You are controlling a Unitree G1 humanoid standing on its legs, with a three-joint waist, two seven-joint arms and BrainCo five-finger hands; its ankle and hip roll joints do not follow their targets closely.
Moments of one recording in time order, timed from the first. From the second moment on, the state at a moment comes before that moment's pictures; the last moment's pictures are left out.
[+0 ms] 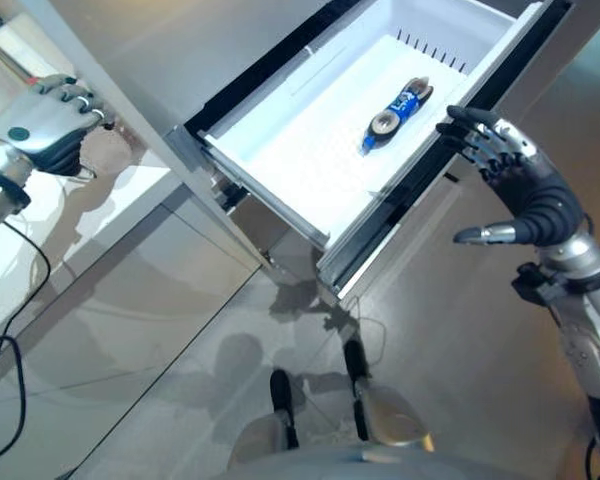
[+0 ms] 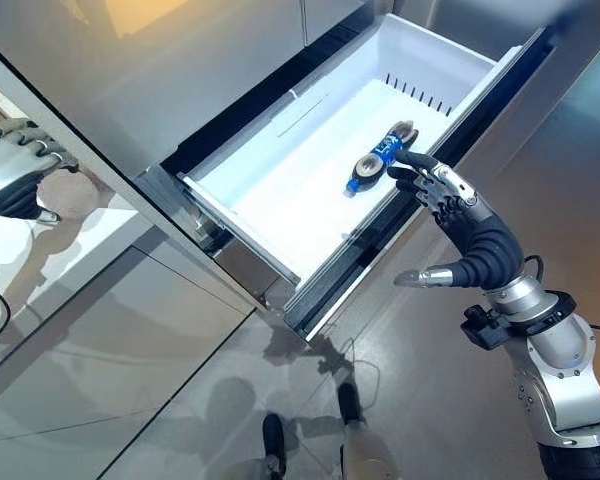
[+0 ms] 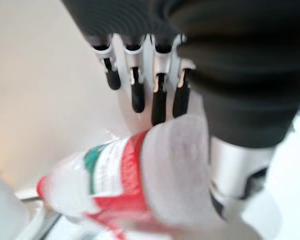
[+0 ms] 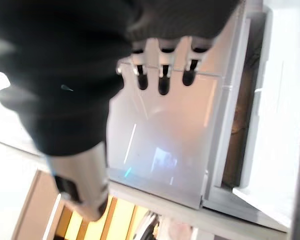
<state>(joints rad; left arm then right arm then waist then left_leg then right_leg) -0.39 1.40 -0.05 0.22 0.73 -0.34 0.10 -0.05 -0.68 -0.19 -0.44 0.54 -0.26 0.38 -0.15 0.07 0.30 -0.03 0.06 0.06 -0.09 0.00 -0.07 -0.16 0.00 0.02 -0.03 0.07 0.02</state>
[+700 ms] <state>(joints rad) -0.35 1.40 -0.02 0.21 0.71 -0.36 0.08 -0.04 -0.66 -0.20 -0.45 0.57 -0.26 0.39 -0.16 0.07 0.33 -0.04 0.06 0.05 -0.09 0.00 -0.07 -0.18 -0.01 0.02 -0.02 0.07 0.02</state>
